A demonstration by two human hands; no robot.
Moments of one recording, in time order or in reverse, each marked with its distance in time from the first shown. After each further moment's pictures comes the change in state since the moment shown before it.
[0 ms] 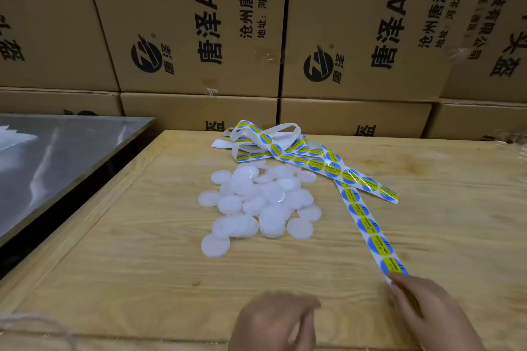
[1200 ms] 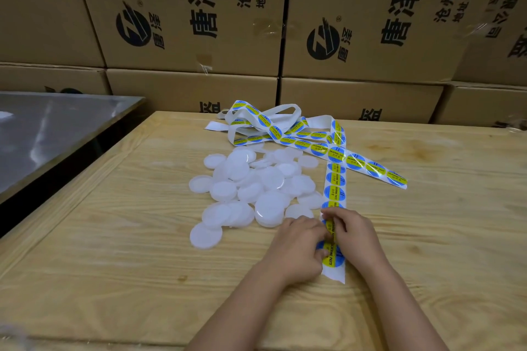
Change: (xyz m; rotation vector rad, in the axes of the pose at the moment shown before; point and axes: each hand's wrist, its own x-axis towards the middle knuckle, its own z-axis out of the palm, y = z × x) left_hand 0.113 -0.047 0.078 0.139 -0.326 0.131; right_hand 0.103 -0.076 0.079 0.338 -0.103 0.047
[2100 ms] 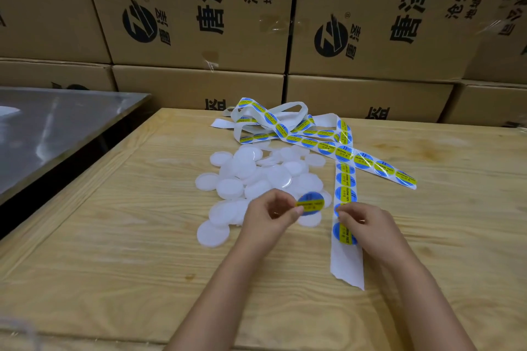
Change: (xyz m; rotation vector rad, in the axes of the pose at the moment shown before) left_hand -0.019 -0.022 -0.052 -0.980 0.403 -0.362; right_hand 0.005 -0.006 -0.023 0.137 -0.087 0.079
